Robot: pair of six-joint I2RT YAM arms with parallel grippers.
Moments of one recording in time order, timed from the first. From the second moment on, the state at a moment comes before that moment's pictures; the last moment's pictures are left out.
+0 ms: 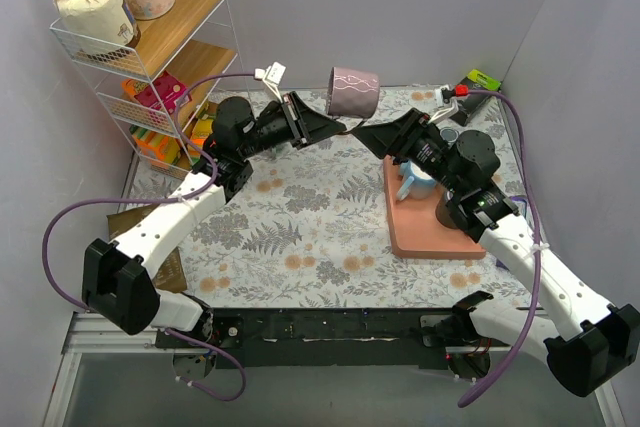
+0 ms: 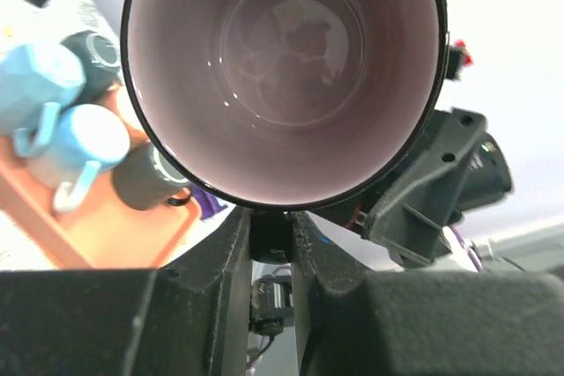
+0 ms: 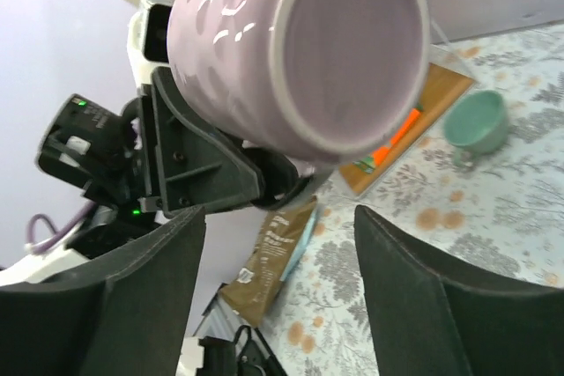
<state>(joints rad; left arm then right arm) -0.53 1.37 1.16 0.35 0.63 -1.04 0.54 1.01 0.94 0.23 -0.30 0.87</state>
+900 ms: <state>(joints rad) -0.53 1.87 1.57 -0.30 -0.01 -0.49 0.41 1.07 1.11 -0.47 -0.09 0.80</state>
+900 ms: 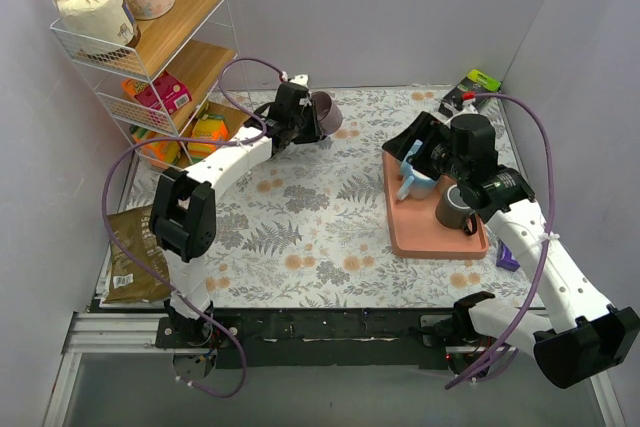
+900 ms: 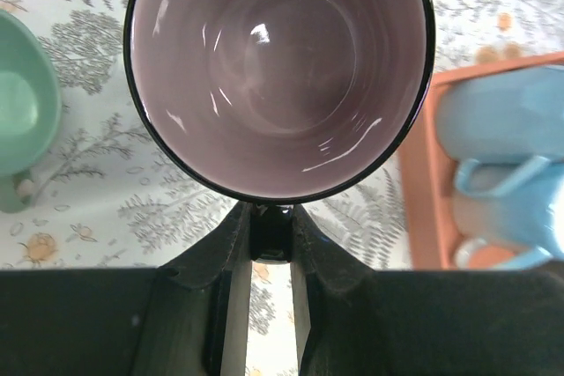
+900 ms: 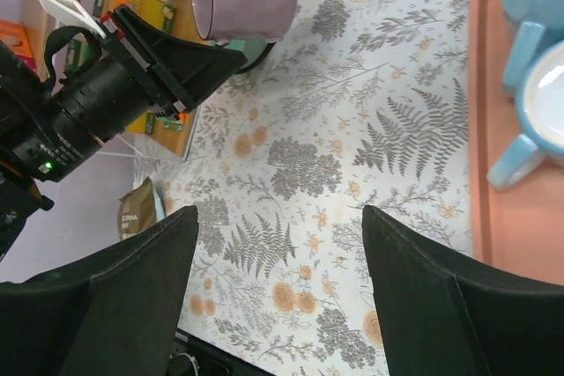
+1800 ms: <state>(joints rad) -0.53 2.16 1.71 -0.36 -0.27 -0.38 0.27 1.10 1.11 -0.55 -0.15 0.77</state>
